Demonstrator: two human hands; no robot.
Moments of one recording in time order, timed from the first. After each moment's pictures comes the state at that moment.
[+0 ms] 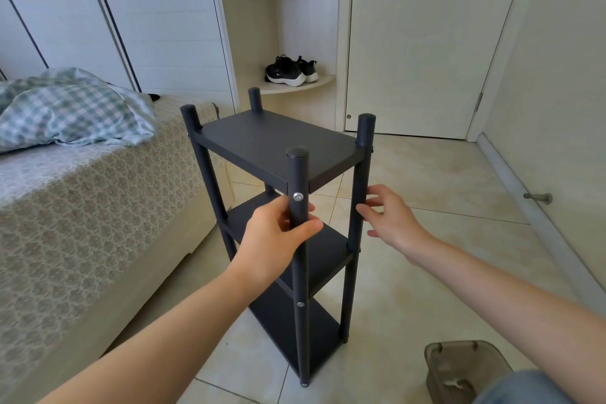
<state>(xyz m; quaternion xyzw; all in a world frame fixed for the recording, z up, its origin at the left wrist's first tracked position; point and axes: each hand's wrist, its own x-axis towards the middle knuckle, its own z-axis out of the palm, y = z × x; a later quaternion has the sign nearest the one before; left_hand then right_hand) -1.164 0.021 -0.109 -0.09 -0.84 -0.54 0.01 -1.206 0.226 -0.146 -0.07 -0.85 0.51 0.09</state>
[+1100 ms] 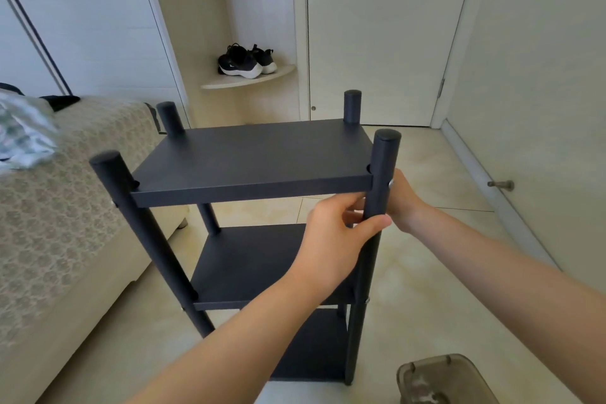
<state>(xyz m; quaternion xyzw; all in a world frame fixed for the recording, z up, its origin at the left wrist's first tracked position) -1.225 0.171 -0.124 -0.22 -0.77 -0.59 -0.05 -1.279 0.321 -0.135 -0.12 -0.79 0.59 0.11</state>
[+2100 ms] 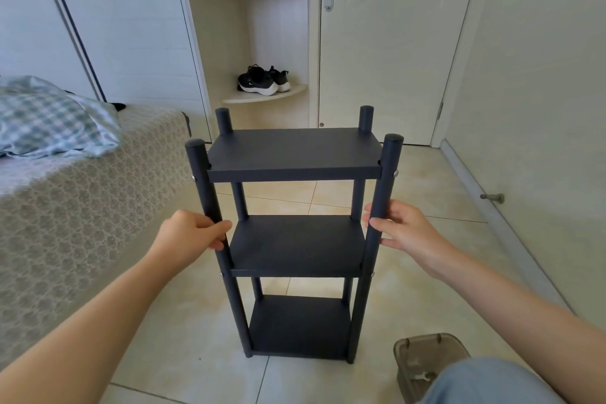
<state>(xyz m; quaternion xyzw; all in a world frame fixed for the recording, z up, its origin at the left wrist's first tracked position) -1.223 -0.048 -0.126 0.02 -0.92 -0.40 0.00 -1.157 0.284 -0.134 -0.11 -0.80 0.58 0.06</state>
